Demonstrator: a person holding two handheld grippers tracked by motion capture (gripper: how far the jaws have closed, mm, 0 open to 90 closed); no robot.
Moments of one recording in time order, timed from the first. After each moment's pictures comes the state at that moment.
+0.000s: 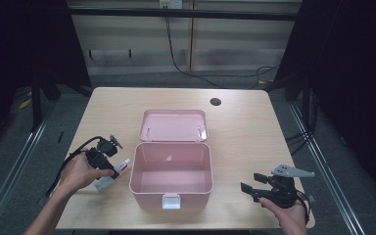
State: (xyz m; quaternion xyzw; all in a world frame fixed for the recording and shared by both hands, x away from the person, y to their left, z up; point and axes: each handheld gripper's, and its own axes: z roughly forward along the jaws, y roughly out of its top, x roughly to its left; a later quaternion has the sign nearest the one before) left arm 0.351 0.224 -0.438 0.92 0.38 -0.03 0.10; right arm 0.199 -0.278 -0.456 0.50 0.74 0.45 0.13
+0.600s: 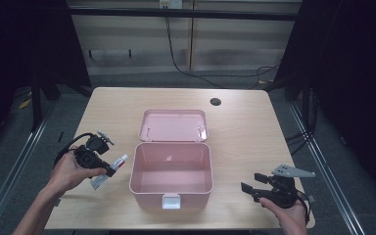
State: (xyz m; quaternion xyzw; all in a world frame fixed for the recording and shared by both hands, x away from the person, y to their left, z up) left arm 0.337 0.237 -0.405 0.92 0.35 -0.03 0.16; right arm 0.199 -0.278 -0.456 0.50 0.73 0.45 0.13
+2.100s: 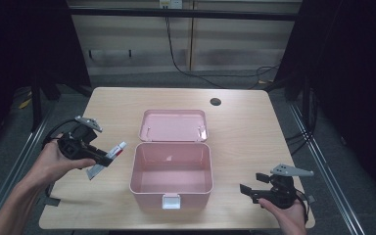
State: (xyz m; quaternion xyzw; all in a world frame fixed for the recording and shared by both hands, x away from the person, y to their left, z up) left arm 0.324 0.245 -0.334 0.92 0.30 -0.02 0.25; right arm 0.201 -0.277 -0.456 0.50 0.74 0.44 0.12
